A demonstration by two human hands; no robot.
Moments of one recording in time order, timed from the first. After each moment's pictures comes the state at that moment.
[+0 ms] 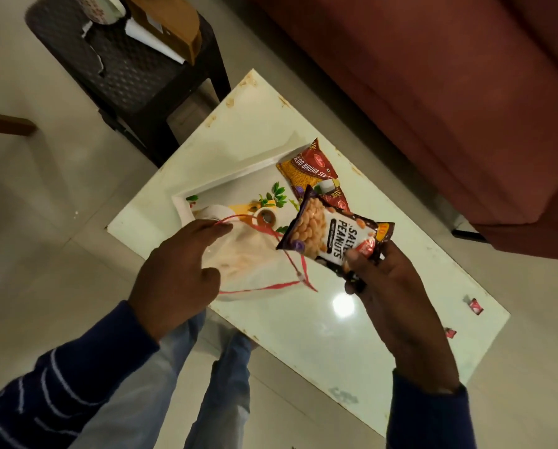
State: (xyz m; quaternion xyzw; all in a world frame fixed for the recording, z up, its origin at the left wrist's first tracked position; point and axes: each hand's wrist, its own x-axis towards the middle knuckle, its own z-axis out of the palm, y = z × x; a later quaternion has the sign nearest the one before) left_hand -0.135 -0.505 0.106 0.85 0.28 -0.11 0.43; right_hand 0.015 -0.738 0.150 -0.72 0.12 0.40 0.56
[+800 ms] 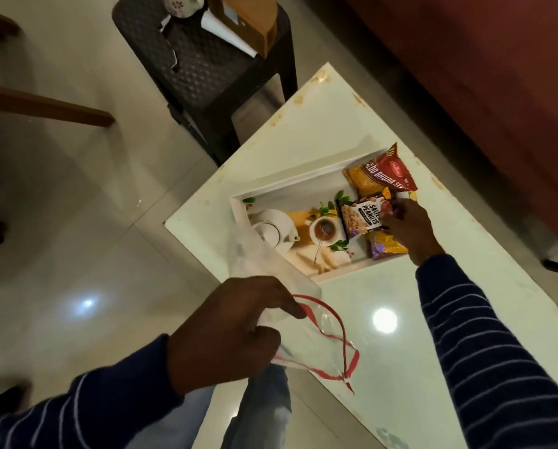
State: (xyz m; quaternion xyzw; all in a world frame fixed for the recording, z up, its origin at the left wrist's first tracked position) left_hand -0.154 -0.503 0.110 0.77 0.20 -0.15 0.58; right_hand 0.128 -0.692 -0.095 -0.88 0.01 0.37 0.31
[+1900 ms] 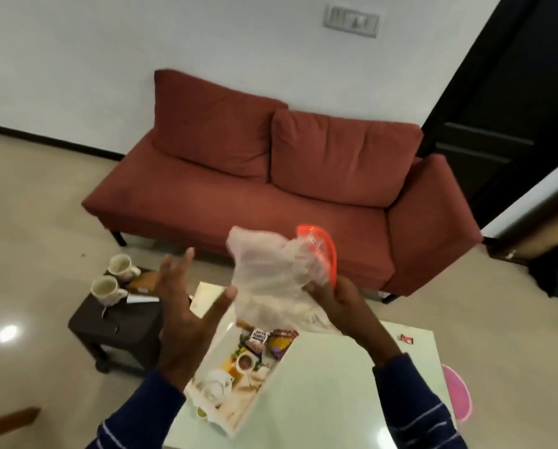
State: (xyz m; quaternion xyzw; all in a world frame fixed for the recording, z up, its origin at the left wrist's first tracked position) left_hand -0.097 -0.493 0.427 0.77 0.11 0.17 0.60; right_hand -0.024 -0.747 0.444 -0.83 -0.10 0.08 0.54
